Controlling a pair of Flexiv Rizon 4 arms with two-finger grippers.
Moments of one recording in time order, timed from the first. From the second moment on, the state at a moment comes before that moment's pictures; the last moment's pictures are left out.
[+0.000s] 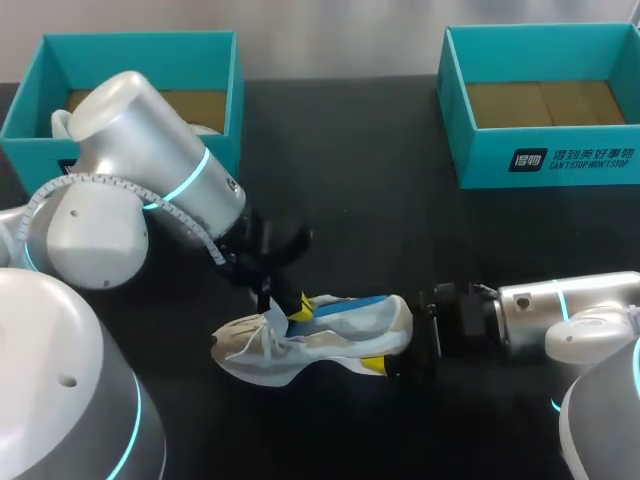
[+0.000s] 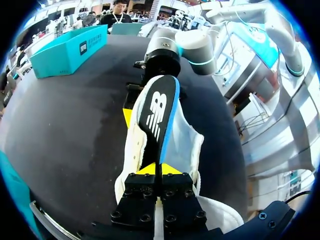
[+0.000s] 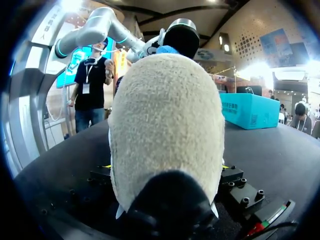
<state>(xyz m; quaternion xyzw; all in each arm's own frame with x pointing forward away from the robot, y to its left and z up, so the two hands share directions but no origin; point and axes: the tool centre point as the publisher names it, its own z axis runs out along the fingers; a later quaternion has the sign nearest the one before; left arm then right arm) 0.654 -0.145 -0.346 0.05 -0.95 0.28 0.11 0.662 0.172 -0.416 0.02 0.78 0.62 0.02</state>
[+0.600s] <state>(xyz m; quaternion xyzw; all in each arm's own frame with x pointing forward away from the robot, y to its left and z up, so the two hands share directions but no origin) 0.645 -0.178 -0.330 0.04 -0.96 0.28 0.06 0.662 0.171 -0.416 0.02 0.78 0.62 0.02</state>
